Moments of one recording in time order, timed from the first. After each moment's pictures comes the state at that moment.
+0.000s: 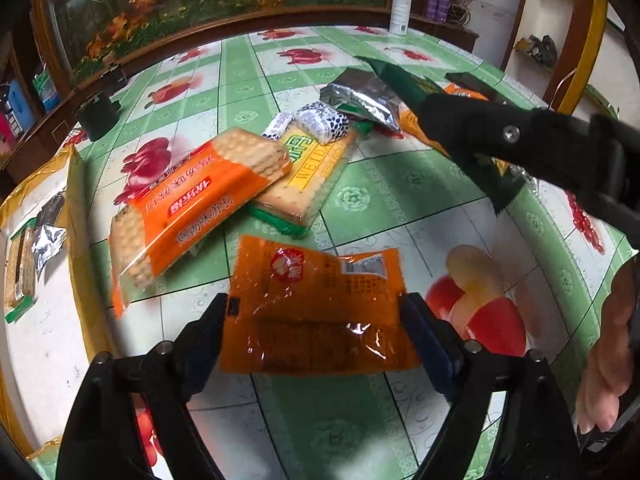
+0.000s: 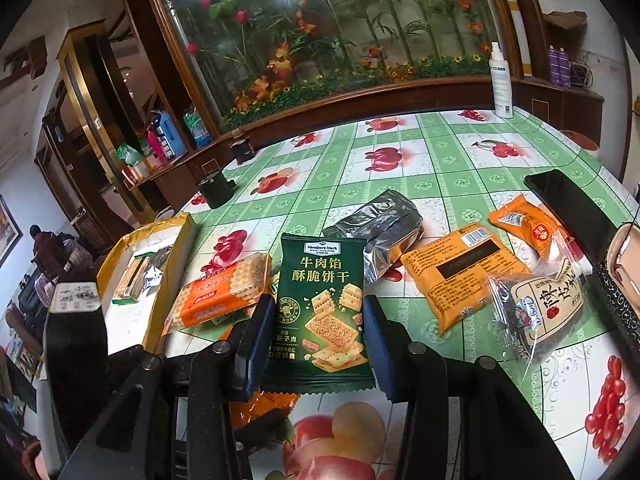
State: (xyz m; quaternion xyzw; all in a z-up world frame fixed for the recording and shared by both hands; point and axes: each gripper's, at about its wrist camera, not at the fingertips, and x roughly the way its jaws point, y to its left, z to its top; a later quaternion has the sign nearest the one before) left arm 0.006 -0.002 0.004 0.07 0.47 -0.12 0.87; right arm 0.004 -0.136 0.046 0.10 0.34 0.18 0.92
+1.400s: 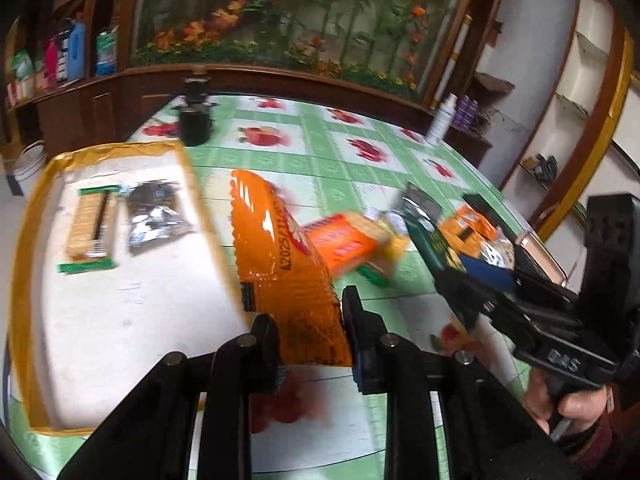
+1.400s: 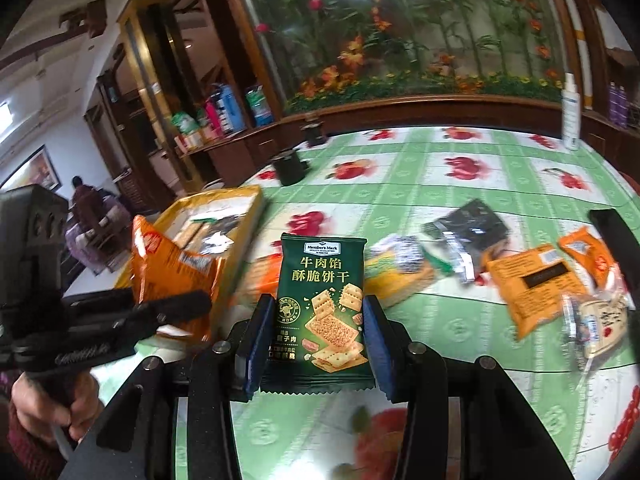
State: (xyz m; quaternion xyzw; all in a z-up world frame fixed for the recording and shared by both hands) left arm -0.038 0.122 0.067 -0.10 0.37 -0.10 0.92; right arm -0.019 -0.081 0.053 0.05 0.33 0.30 0.90
